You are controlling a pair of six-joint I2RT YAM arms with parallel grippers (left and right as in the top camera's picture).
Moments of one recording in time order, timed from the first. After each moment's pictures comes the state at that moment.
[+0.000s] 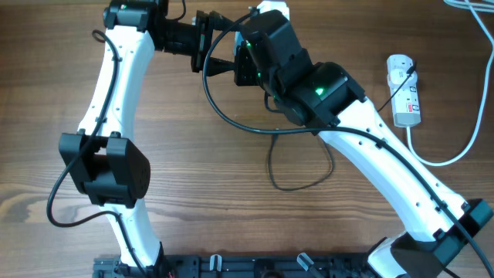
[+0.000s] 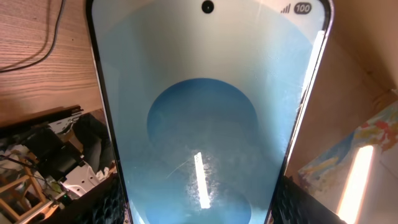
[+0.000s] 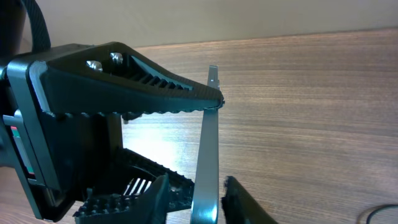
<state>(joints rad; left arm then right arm) -0.12 2.07 2.04 -1.21 1.27 -1.06 0.71 1.70 1.81 -0.79 0.23 0.55</state>
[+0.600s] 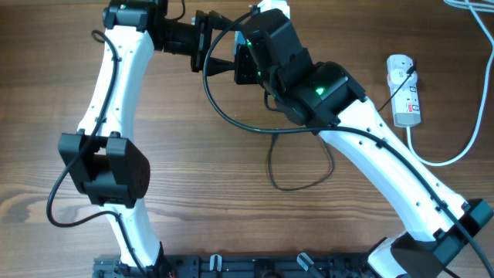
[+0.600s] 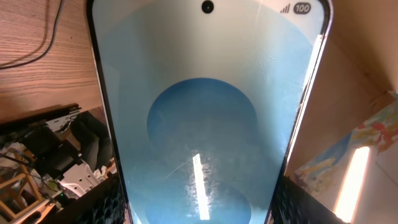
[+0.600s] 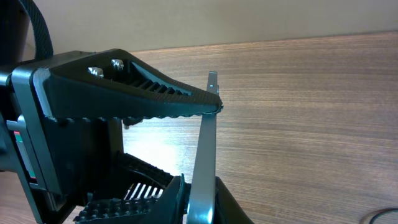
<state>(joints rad) -0.12 2.07 2.04 -1.21 1.27 -1.07 0.71 1.70 1.81 -0.78 0.23 0.55</state>
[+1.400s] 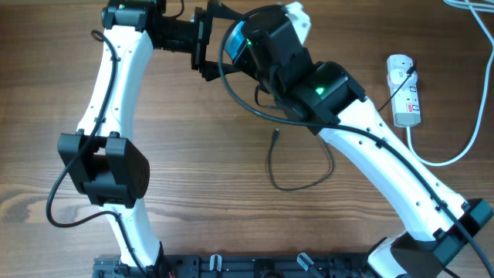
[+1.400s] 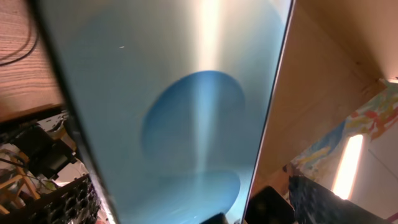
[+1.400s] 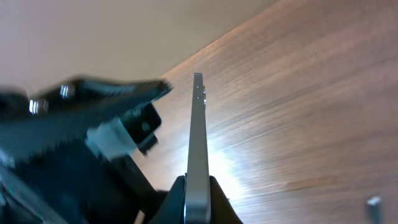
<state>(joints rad) -0.12 2.07 2.04 -1.17 1.31 -1.08 0.70 1.70 1.81 -0.78 0.26 1.08</state>
